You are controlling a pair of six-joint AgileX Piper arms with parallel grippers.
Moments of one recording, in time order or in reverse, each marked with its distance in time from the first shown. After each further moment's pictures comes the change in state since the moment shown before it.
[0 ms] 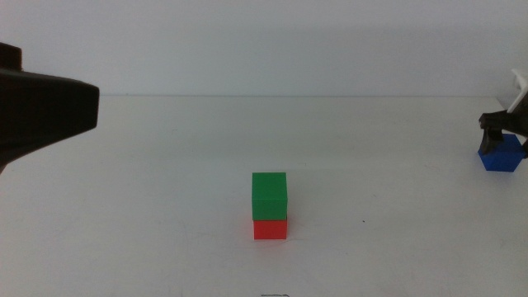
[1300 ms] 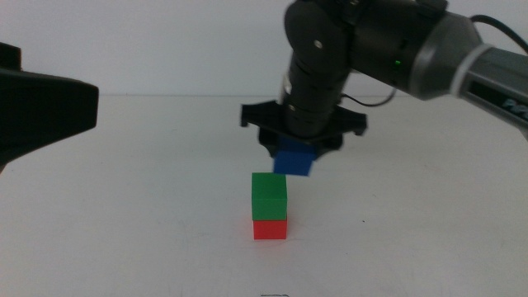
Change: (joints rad) left arm 0.000 0.000 0.000 0.000 0.000 0.000; right arm 0.965 -0.314 0.041 -0.200 0.166 0.921
